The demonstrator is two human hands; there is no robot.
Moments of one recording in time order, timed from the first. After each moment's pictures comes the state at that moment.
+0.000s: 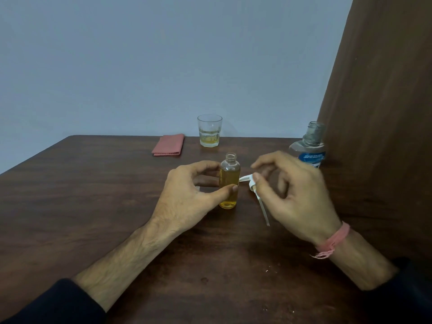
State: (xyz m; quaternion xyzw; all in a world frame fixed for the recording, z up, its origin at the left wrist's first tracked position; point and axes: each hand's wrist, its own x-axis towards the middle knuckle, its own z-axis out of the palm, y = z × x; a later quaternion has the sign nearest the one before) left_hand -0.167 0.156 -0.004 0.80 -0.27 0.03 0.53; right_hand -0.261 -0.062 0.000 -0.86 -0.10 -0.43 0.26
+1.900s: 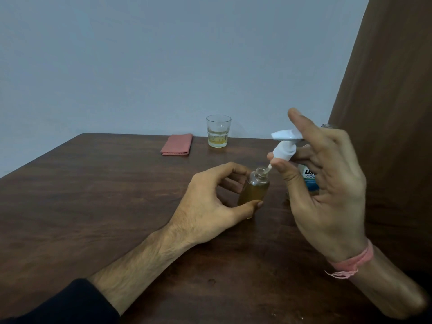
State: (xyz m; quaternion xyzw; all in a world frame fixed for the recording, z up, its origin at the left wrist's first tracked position) left_hand -0.177 0.147 -0.017 0.78 -0.36 0.07 0.51; right_hand -0.280 -0.038 0.024 -0.76 -0.17 -0.55 0.31
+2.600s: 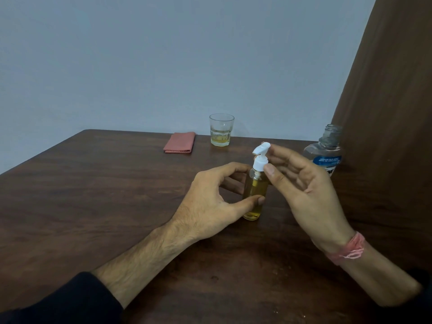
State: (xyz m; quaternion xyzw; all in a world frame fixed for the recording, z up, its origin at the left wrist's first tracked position) left_hand -0.173 0.148 -0.017 0.77 -0.37 0.04 0.51; right_hand -0.256 -0.045 0.003 -0.77 -0.08 -0.29 0.56
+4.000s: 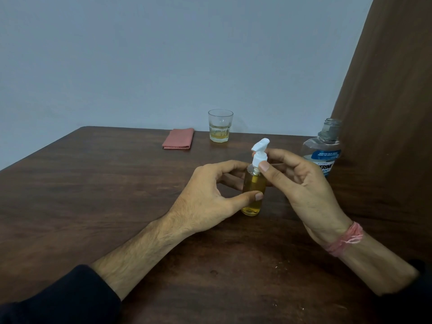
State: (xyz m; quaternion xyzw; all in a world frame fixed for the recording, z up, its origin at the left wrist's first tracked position) left_hand -0.172 0.150 -0.011 0.78 -0.38 0.01 0.50; right_hand -0.248 -0.052 -0.006 -0.74 -0.06 -0.25 0.62
